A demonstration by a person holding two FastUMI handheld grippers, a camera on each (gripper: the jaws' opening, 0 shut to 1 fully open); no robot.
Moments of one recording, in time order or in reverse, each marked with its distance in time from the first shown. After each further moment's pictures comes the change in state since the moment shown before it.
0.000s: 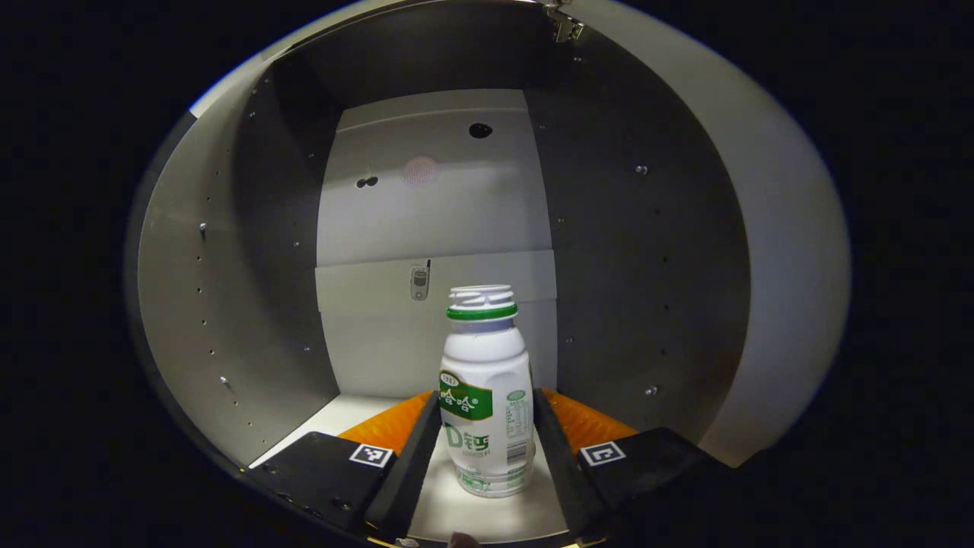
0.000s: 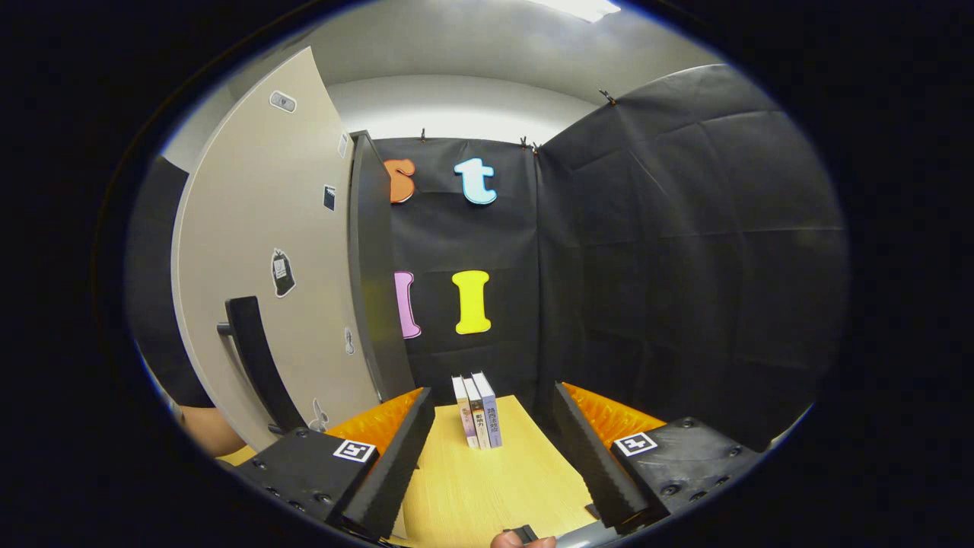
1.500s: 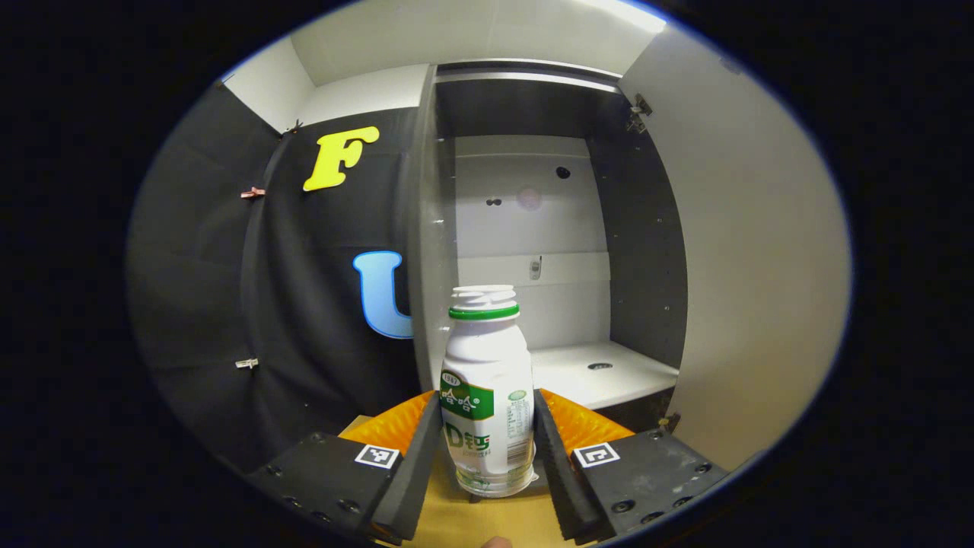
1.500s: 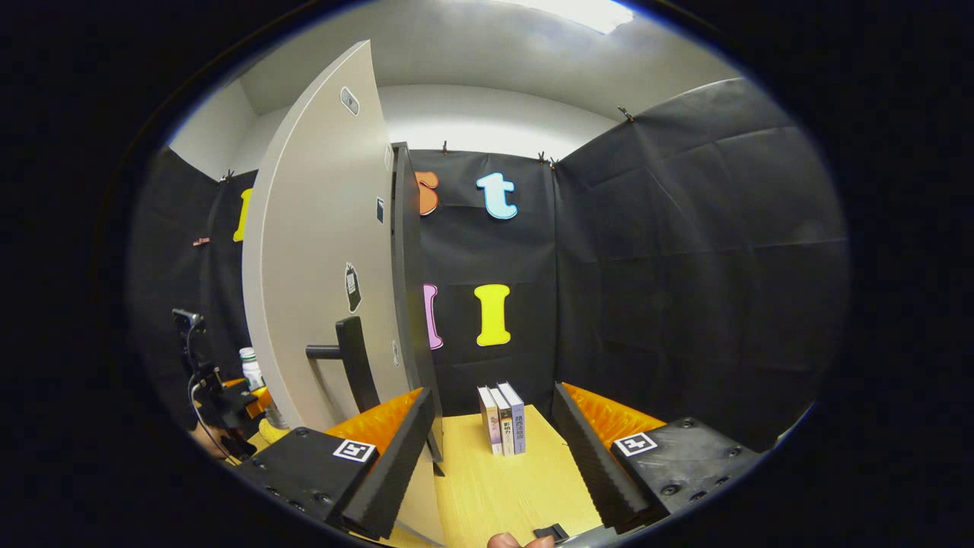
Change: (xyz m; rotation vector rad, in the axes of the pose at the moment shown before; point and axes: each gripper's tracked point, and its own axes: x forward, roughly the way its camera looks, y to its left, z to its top) left arm -0.247 0.187 -0.061 -0.031 -0.026 0.065; right arm -0.029 0.067 0.017 -0.009 -0.064 0.023
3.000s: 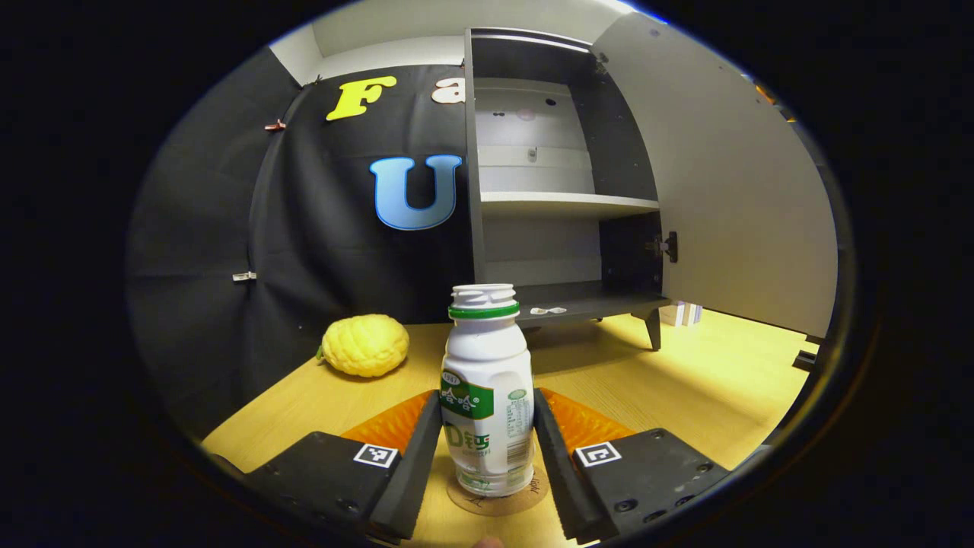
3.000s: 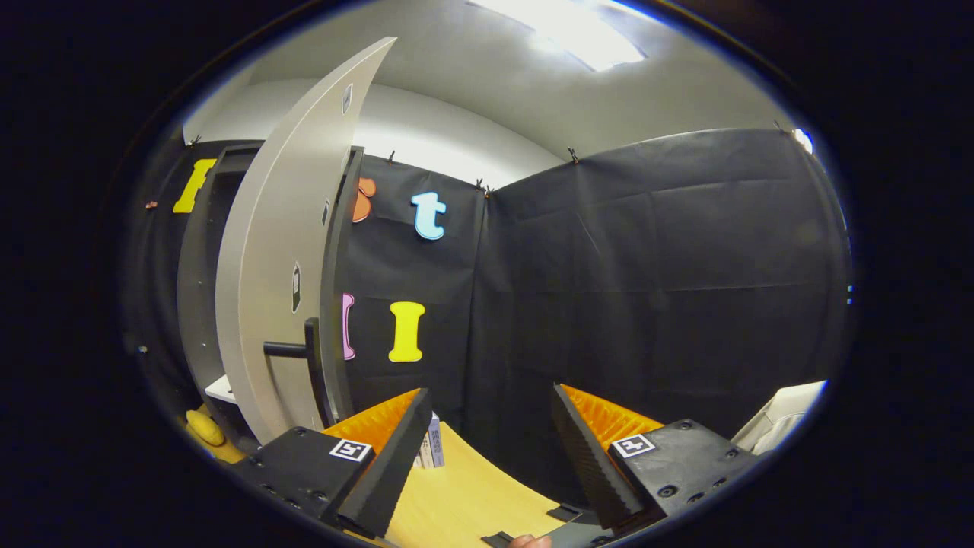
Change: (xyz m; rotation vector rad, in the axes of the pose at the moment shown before) left arm -0.098 0.036 -0.282 -0.004 0.151 -0.104; right arm -0.027 -0.036 0.016 -0.150 -0.090 -0.347
